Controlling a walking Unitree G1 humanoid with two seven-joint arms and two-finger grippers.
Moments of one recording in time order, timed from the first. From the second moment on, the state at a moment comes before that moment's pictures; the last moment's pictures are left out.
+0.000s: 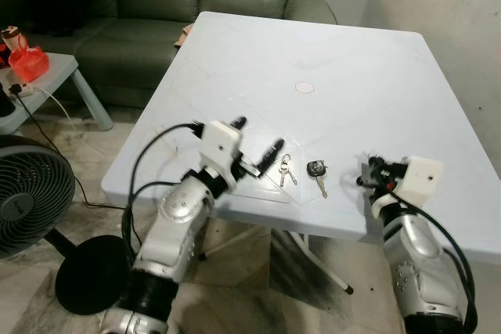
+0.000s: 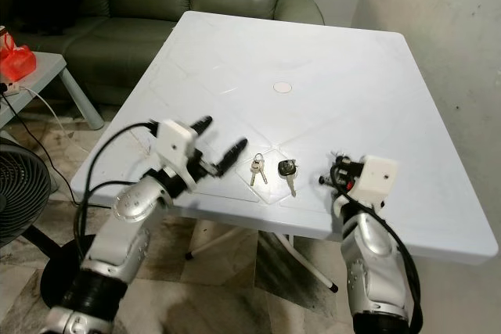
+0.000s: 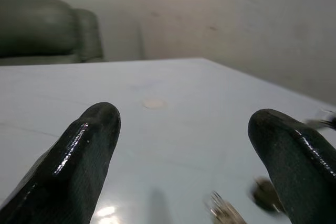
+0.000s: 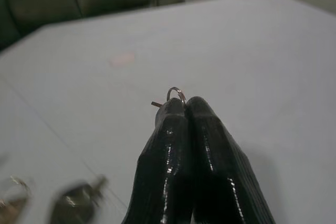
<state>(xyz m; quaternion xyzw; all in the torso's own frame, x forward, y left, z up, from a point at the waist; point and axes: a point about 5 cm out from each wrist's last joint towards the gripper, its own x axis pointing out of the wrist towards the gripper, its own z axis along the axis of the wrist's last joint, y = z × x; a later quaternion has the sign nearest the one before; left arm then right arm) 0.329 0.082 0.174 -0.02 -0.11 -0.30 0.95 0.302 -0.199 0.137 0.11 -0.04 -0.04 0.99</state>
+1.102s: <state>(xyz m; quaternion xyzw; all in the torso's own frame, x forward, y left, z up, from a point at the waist) 0.358 0.114 0.199 -0.03 -0.14 -0.21 0.97 0.287 -0.181 0.196 0.02 -0.16 -0.03 0.99</state>
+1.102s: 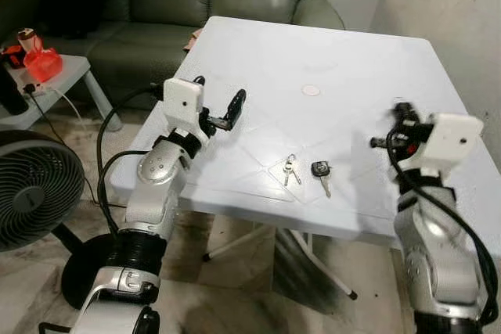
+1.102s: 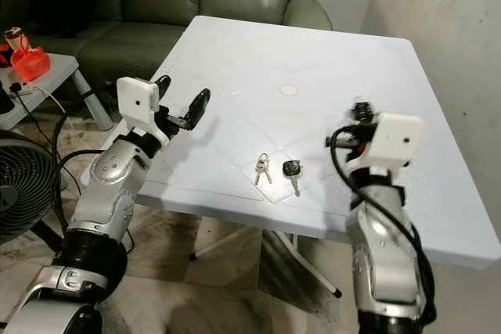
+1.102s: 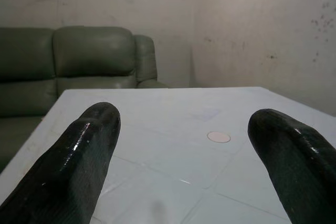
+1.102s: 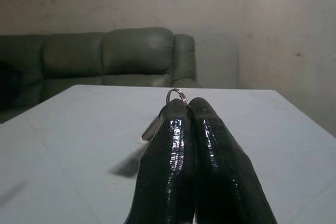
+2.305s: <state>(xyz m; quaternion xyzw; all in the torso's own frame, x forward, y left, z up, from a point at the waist) 0.363 0.137 0.166 -0.11 -0.03 -0.14 0.98 0.281 -0.186 0.180 0.02 -0.12 -0.05 0.99</state>
